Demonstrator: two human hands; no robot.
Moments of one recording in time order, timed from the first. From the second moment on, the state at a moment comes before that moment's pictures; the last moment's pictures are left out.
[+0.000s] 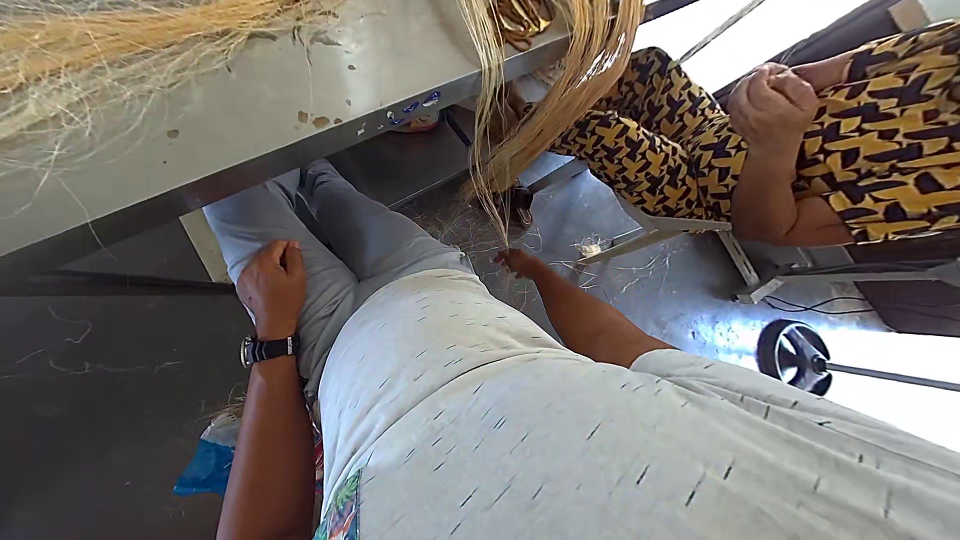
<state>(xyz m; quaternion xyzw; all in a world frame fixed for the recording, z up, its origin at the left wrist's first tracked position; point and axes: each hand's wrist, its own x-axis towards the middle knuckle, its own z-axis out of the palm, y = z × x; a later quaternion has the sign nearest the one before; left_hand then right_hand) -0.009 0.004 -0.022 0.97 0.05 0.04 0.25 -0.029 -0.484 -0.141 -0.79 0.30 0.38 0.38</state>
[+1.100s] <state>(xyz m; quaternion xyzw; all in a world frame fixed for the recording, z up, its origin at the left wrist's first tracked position) -0.006 0.004 -0.021 0.96 0.07 0.05 0.28 0.089 -0.398 0.041 -0.89 -0.02 -0.04 0.46</state>
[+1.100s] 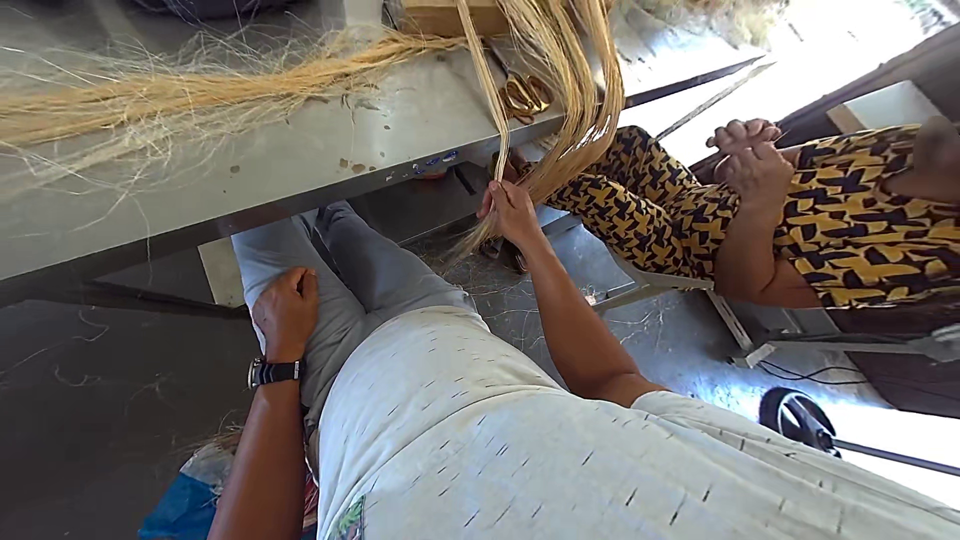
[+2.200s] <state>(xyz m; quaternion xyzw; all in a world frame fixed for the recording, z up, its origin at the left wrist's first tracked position) -0.007 0.006 -0.020 0.95 0.08 0.06 0.28 0.073 -0.350 0.146 -0.89 -0.23 0.25 0.31</state>
